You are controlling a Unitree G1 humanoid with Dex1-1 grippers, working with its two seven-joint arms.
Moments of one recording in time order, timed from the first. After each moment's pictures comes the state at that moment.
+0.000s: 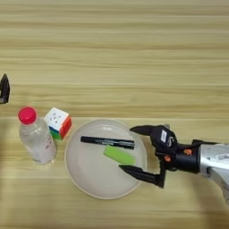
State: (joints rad) left arm -0.09 0.13 0.22 0.08 -0.16 -0.22 -0.10; right arm 0.13 -0.77 0.08 -0.36 0.35 0.26 1.03
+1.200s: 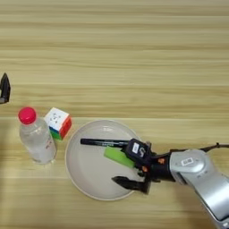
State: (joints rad) left arm -0.09 0.11 0.22 0.08 -0.16 -0.25 -0.10; right arm 0.04 -0.73 0.31 -0.39 0.17 0.49 0.88
